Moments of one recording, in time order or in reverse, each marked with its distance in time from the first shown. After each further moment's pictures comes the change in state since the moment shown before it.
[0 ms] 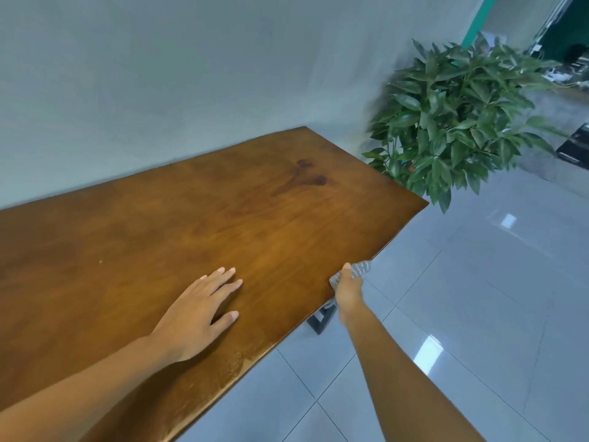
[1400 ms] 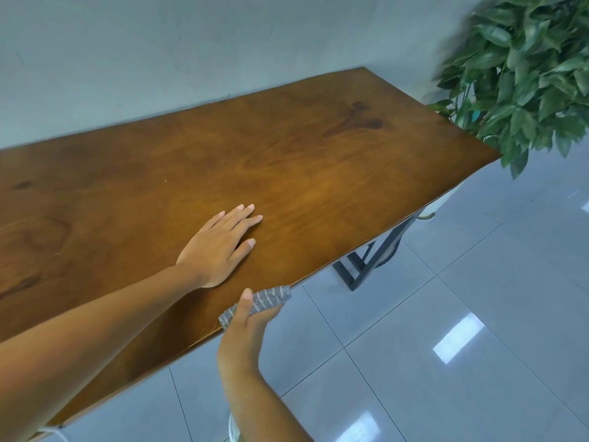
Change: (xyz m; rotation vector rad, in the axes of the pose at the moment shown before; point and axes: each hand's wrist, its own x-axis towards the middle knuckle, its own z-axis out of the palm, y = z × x) left_hand -0.049 -0.030 0.010 0.130 0.073 -0.047; right_hand -0.257 0.188 0.086 0.100 -0.390 -0.036
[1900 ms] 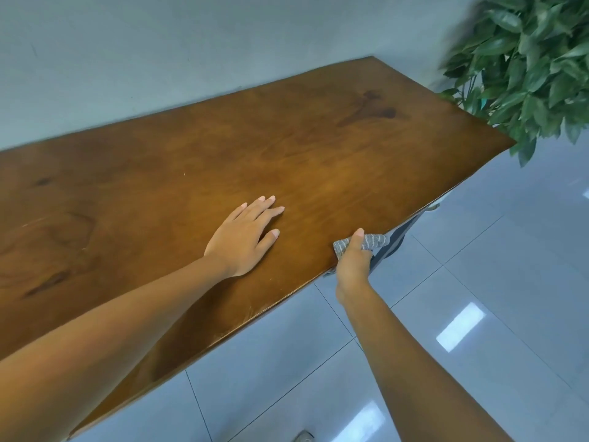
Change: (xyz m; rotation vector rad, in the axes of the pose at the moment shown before) left_hand 0.002 -0.005 0.003 -0.073 0.048 -0.002; right_hand 0.103 -0.096 -0.068 -0.059 0.320 0.046
